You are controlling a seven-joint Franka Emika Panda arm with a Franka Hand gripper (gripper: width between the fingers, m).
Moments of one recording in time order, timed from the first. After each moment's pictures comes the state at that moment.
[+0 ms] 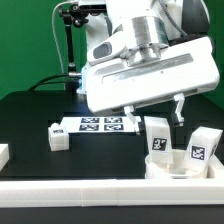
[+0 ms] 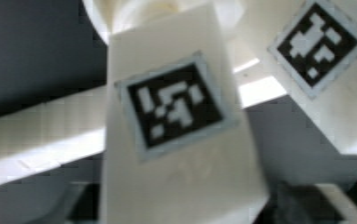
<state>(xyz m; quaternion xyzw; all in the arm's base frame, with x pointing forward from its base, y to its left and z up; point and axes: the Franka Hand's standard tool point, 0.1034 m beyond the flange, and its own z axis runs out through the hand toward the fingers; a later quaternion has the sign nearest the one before) 0.629 0.047 0.091 -0.94 0.12 -0.29 0.10</state>
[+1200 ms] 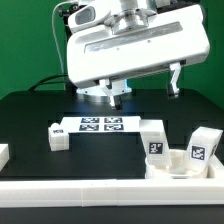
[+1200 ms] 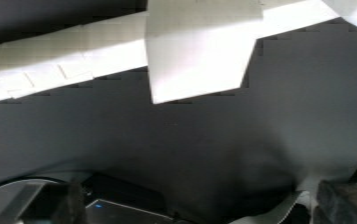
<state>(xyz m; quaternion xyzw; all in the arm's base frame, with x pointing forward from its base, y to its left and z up) 0.645 0.021 0.137 -0.95 0.10 -0.27 0.08</state>
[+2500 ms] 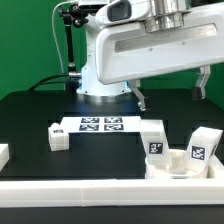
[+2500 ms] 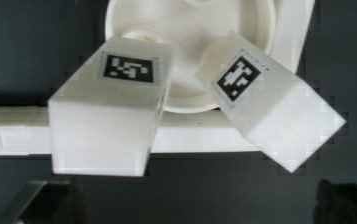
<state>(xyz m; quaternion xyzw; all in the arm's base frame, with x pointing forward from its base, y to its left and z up) 0.637 0.060 0.131 -0.99 -0.03 -0.07 0.08</state>
